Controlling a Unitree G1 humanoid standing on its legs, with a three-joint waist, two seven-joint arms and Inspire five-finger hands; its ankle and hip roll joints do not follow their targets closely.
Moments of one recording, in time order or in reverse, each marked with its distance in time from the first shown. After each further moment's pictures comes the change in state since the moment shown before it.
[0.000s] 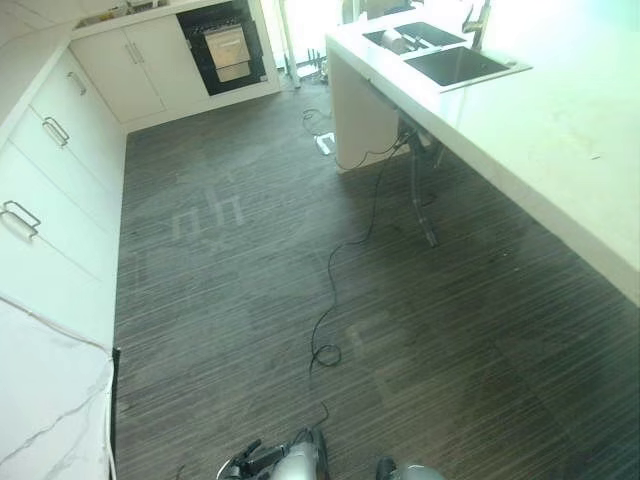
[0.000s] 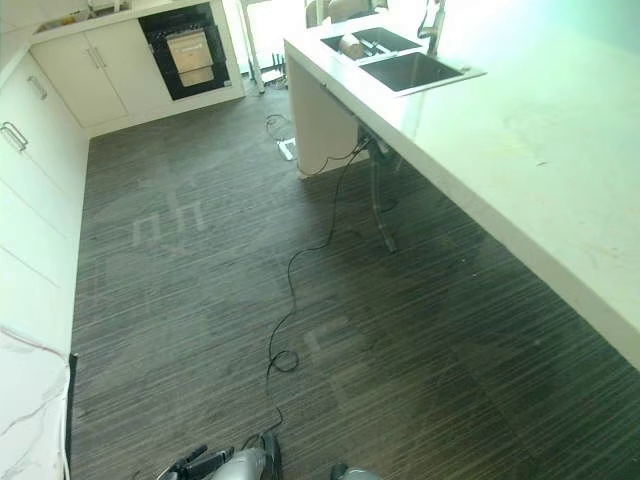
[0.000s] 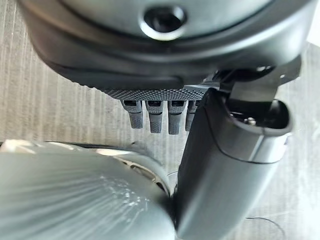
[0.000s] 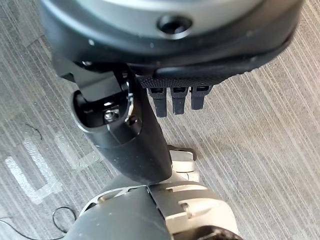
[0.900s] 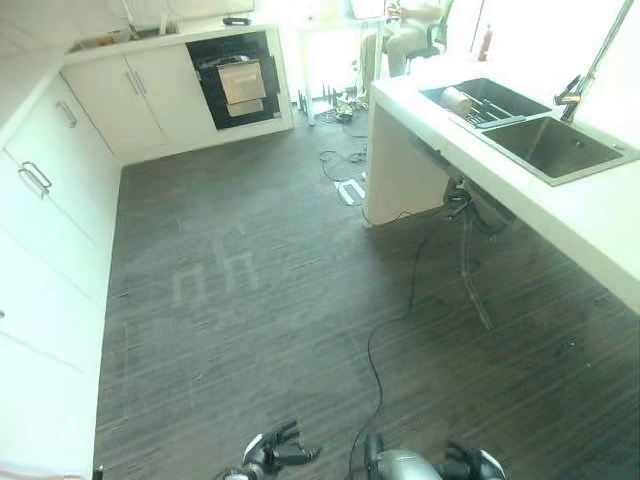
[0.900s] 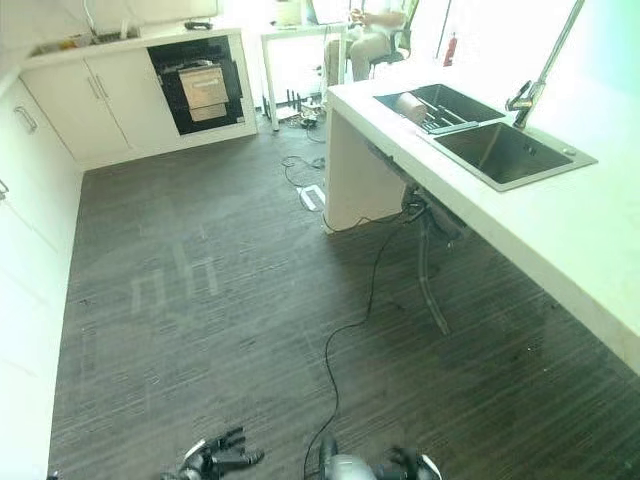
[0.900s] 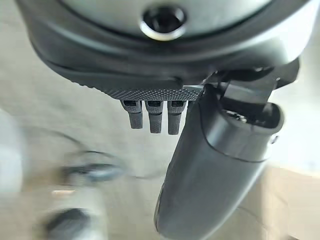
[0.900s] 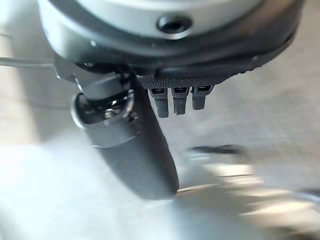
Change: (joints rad) left arm 0.040 0.056 -0.184 -0.304 0.134 -0.055 -0.101; right arm 0.160 -0.003 0.099 -0.563 0.007 -0.188 -0.053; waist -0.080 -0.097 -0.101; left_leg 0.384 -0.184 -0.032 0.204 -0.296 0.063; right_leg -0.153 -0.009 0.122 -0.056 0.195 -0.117
